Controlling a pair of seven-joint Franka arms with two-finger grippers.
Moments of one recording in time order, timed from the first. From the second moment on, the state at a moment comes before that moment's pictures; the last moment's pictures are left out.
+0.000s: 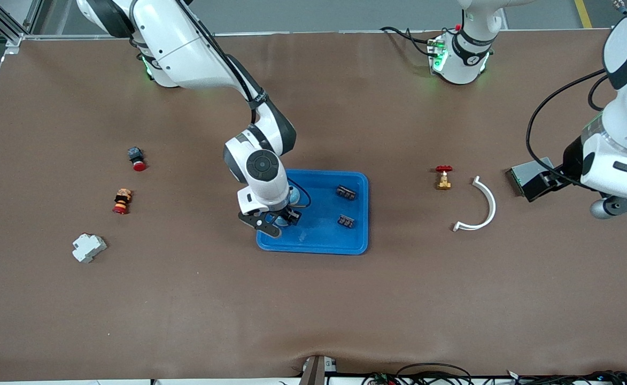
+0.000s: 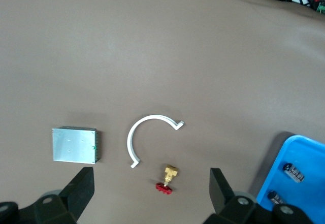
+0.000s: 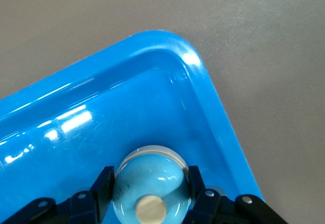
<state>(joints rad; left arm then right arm) 0.16 0.23 -0.38 -1.37 0.18 1.61 -0.52 0.67 0.77 -0.04 -1.55 0.00 2.37 1.13</state>
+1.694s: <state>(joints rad) -0.05 -0.07 -0.01 -1.57 0.01 1.49 -0.18 0.68 0.81 -0.04 -1.40 -0.06 2.19 1.17</state>
